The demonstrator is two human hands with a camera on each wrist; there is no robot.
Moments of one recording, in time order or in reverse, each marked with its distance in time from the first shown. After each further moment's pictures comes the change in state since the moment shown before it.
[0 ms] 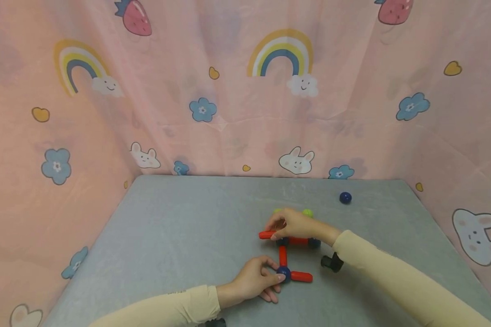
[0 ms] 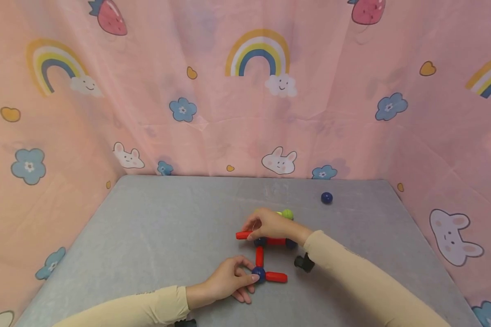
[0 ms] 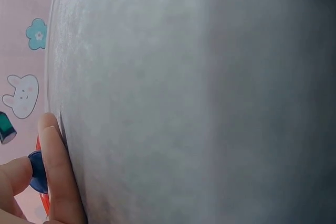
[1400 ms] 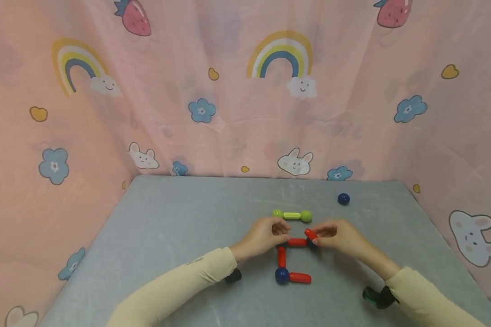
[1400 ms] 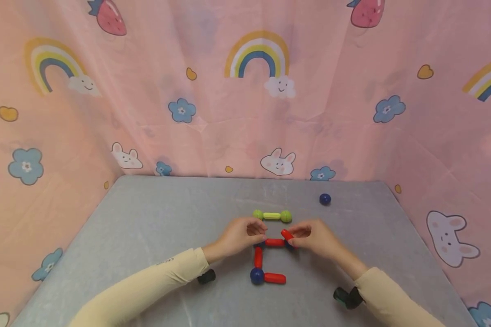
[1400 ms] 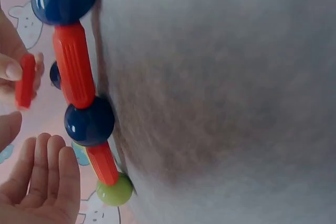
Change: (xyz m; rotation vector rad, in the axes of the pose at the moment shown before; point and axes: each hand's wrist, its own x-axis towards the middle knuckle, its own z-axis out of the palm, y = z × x) left_hand 0.076 0.052 -0.024 0.569 0.098 0.426; right_hand -0.101 0.034 -0.015 0.118 0.310 0.309
